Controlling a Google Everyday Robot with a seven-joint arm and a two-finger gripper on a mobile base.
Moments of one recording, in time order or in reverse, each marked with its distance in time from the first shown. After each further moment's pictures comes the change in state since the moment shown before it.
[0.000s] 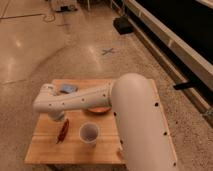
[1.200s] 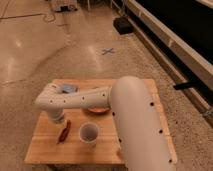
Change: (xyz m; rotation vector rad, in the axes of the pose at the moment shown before) arm -0.019 0.017 0.025 -0.119 -0.143 -0.066
